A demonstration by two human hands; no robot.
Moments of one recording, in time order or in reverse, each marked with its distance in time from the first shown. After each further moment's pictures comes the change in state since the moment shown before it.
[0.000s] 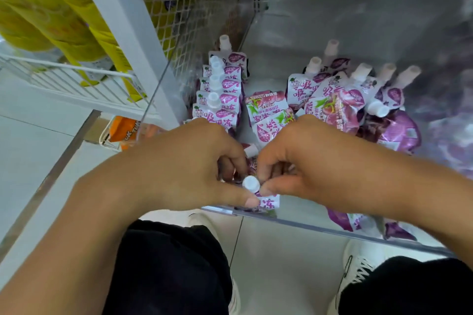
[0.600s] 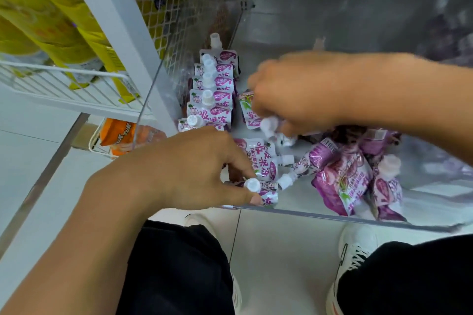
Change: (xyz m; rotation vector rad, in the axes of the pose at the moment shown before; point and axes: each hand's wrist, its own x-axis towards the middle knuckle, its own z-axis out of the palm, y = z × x) left_hand 0.001 0.006 -0.003 0.039 -0.186 0.091; right_hand 0.047 0.016 -0.049 -0.863 -0.135 -0.078
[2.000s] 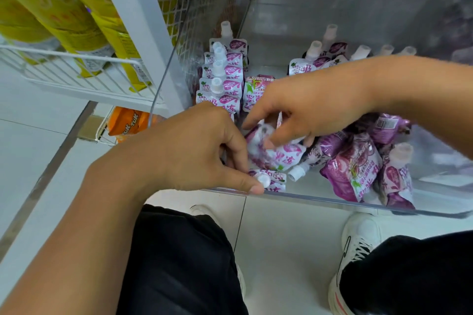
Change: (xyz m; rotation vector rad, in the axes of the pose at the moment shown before) left_hand -0.012 -0.004 -0.004 -0.048 0.134 0.023; right_hand 0.000 -0.023 0.002 0.908 -0.182 0.050
